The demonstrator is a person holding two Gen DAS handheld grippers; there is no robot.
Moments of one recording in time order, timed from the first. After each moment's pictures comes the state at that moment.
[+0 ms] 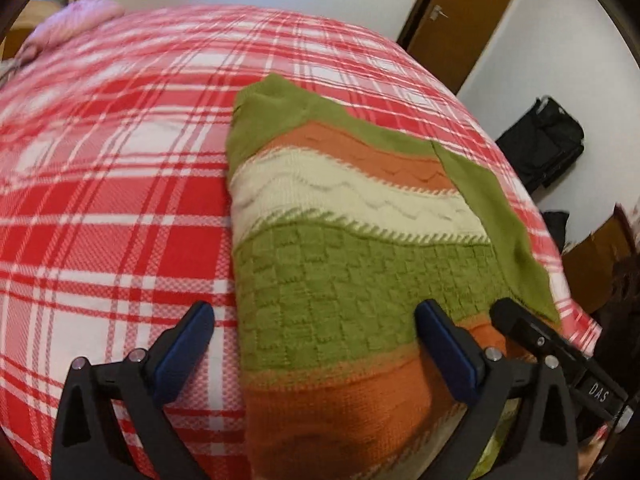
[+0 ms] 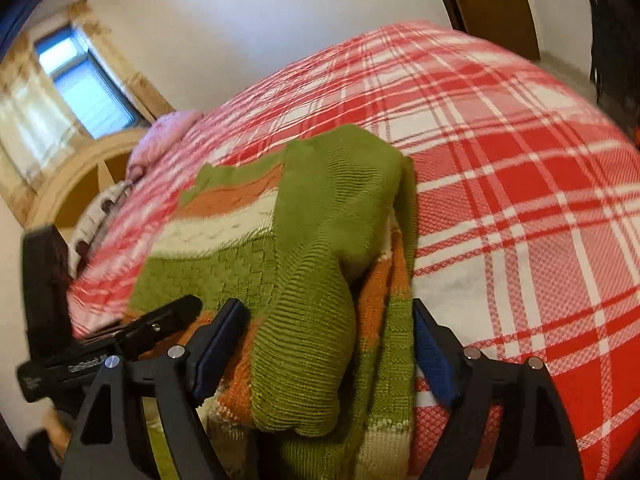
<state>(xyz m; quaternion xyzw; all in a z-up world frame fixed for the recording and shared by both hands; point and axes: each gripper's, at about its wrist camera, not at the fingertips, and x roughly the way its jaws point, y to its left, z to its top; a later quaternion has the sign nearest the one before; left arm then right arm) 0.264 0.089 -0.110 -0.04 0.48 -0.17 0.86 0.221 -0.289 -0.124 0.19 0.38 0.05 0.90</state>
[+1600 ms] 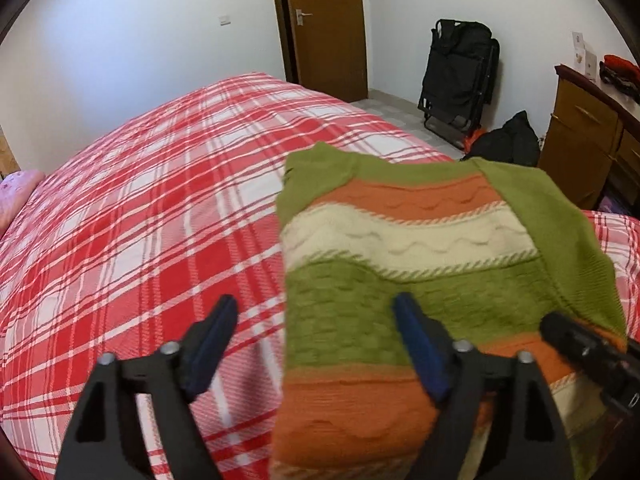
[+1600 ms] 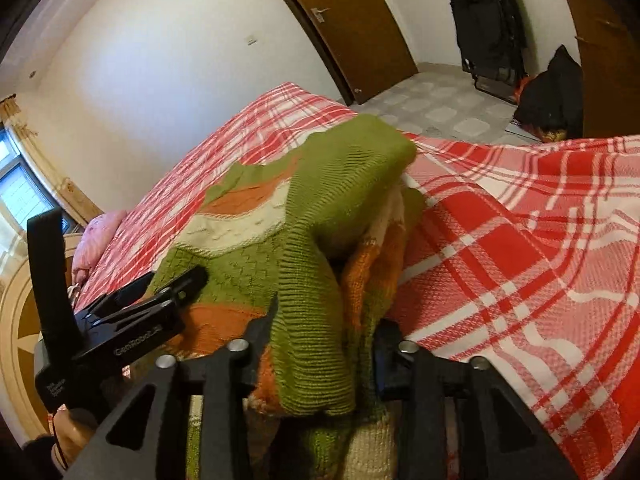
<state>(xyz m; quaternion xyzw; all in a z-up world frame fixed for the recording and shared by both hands) 0.212 -0.032 -0.104 0.16 0.36 -0.27 0.88 0.081 -0.426 -0.115 0.30 0.30 -0.14 0.90</state>
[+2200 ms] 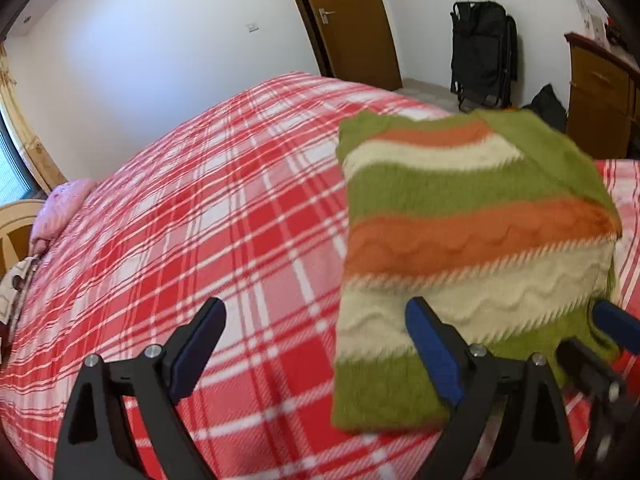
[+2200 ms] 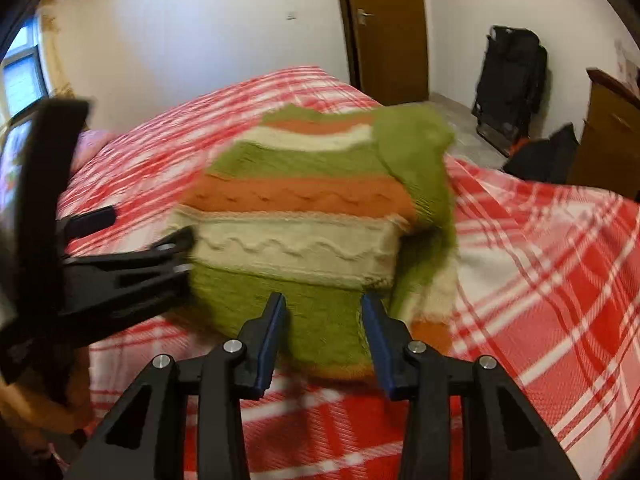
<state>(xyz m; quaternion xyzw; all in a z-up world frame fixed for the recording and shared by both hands) 0.144 0.032 -0.100 0.23 0.33 -0.19 0.90 0.038 -0.323 -0.110 0.13 0.35 -0.16 0.91</state>
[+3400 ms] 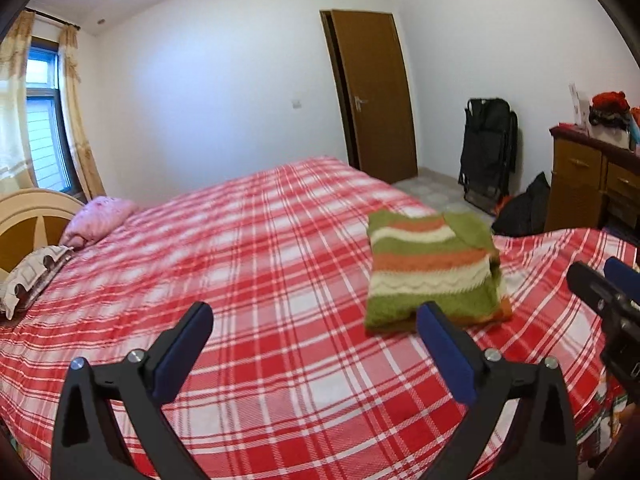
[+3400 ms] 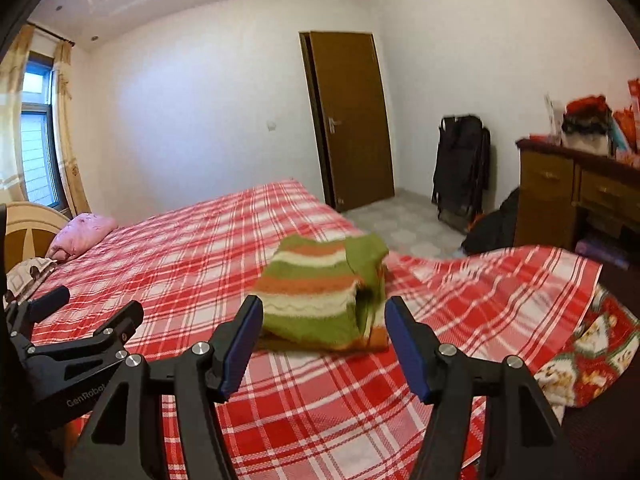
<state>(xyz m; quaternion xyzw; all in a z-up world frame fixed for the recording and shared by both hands) -0.010 0.161 0.009 0.13 0.19 -0.19 0.95 -0.123 -0.213 0.017 0.10 0.15 -0.24 0.95</state>
